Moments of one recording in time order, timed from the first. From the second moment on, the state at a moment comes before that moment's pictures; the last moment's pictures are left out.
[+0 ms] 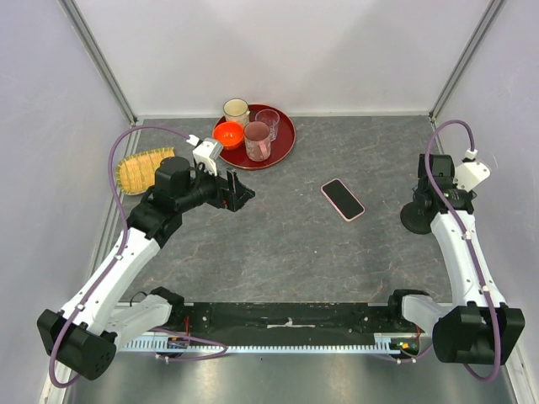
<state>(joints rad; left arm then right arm) -0.43 0.99 0.95 -0.34 0.34 -0.24 -0.06 1.10 1.00 -0.76 0.68 0.76</state>
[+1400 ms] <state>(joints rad) -0.42 1.00 0.95 -0.34 0.34 -0.24 0.00 1.04 0.94 -0.64 0.71 0.59</state>
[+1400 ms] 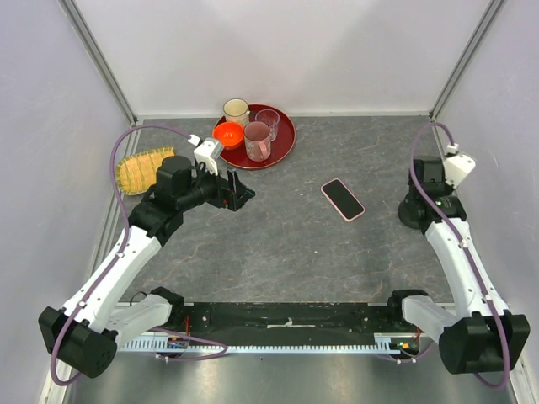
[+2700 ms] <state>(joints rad) -0.31 1.01 0.94 -0.33 0.31 -0.25 0.94 1.25 1.01 -0.28 0.22 0.17</state>
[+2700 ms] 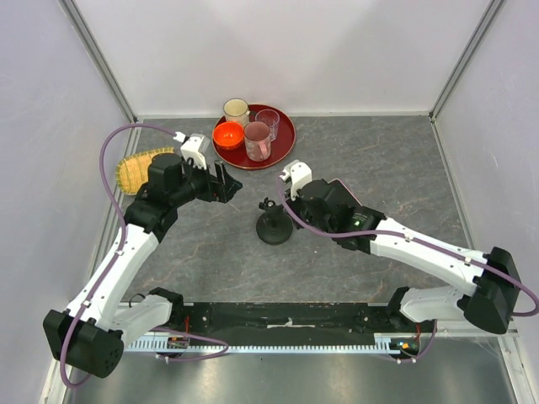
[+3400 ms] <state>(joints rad) -0.31 1.02 0.94 -0.33 0.35 -0.25 0.57 1.12 1.06 -0.25 0.41 0.28</state>
